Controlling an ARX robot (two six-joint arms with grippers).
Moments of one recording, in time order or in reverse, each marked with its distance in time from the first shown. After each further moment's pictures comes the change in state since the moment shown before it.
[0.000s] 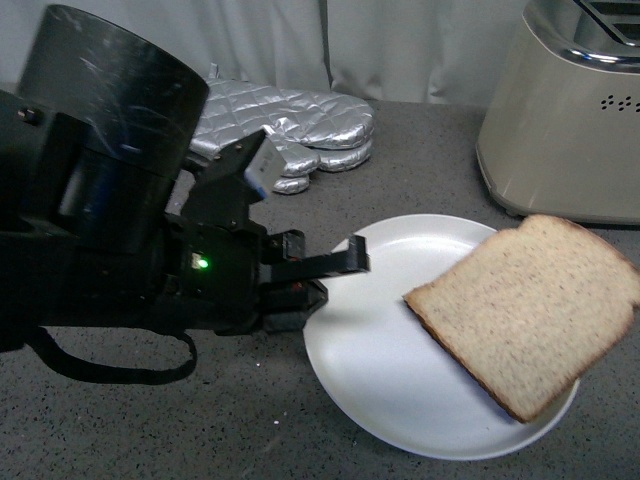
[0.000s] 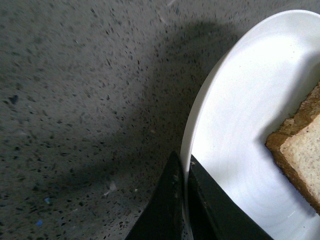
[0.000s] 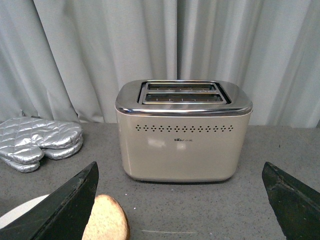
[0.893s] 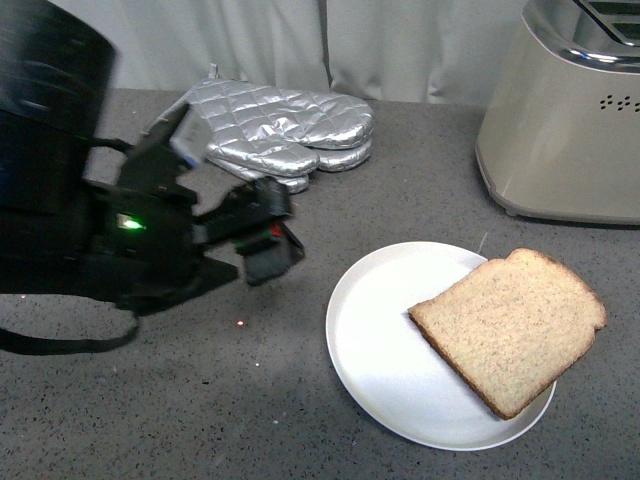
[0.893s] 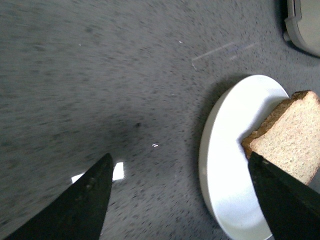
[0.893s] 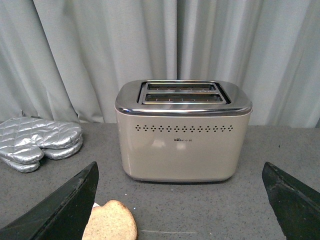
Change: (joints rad) left arm 0.187 -0.111 -0.062 -0.019 0.000 -0.017; right arm 0.000 0.000 0.000 0.000 0.000 0.000
